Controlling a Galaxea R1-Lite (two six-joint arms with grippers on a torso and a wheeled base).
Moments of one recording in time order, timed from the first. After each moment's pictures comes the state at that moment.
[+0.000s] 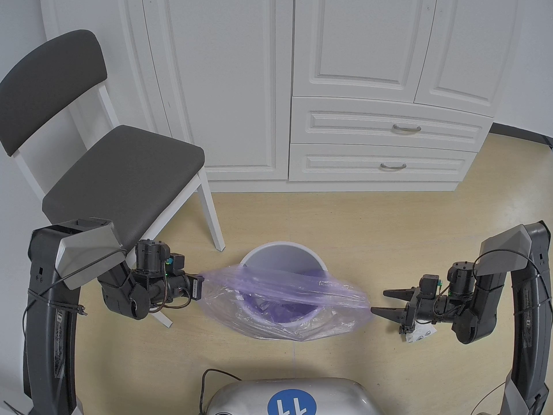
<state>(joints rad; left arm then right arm) -0.16 2.52 -0.99 -0.94 -0.29 0.04 0.02 2.54 -0.57 -1.55 0.93 0.01</state>
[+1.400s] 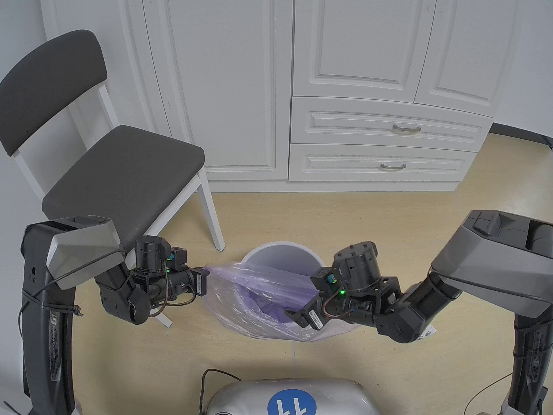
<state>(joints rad) -0.20 2.45 -0.90 -1.07 -0.29 -0.02 0.66 2.27 -0.94 -0.76 -0.03 -0.21</state>
